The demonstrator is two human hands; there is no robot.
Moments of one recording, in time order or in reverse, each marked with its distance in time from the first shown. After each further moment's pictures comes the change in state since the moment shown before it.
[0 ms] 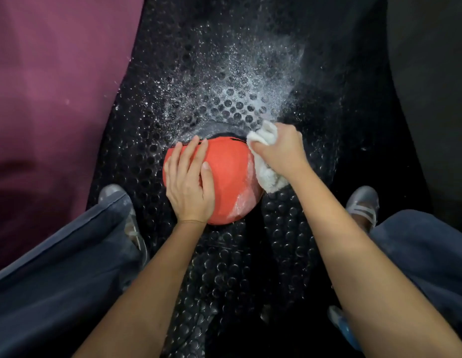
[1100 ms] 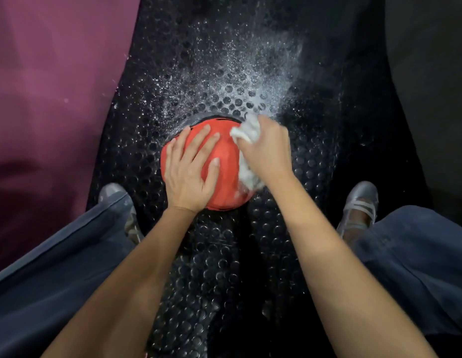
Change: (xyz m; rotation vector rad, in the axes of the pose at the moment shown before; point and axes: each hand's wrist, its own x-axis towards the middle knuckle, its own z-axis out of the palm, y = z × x) left_hand 0.022 -0.015 -0.008 0.100 -0.120 0.324; right_hand -0.021 -0.028 0.020 -0.114 0.145 -0.101
